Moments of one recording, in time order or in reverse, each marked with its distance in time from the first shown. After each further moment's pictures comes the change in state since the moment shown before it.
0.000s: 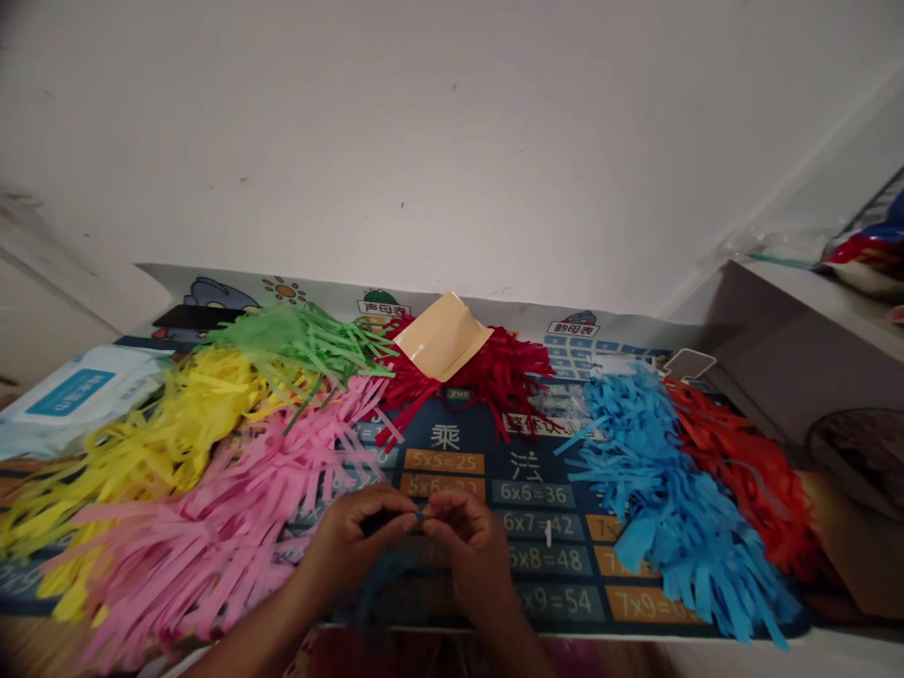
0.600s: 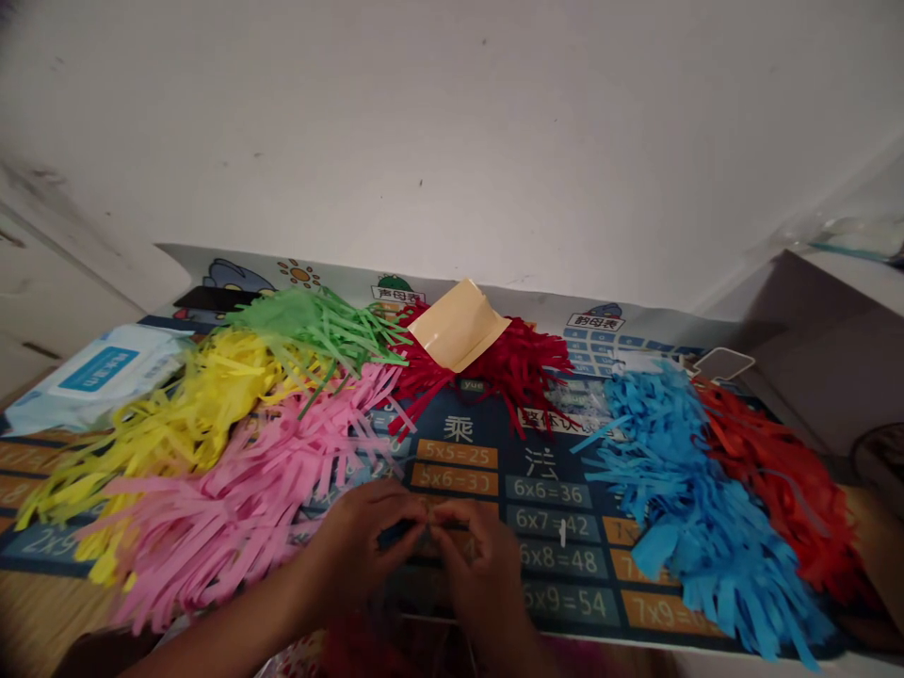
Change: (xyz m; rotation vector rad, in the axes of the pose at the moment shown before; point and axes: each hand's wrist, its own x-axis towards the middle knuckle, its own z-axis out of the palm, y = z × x) left_hand -0.005 0.011 -0.007 0.415 -0.111 0.292; right_hand -0.016 -0.007 -0.002 -0.647 0.005 -0.330
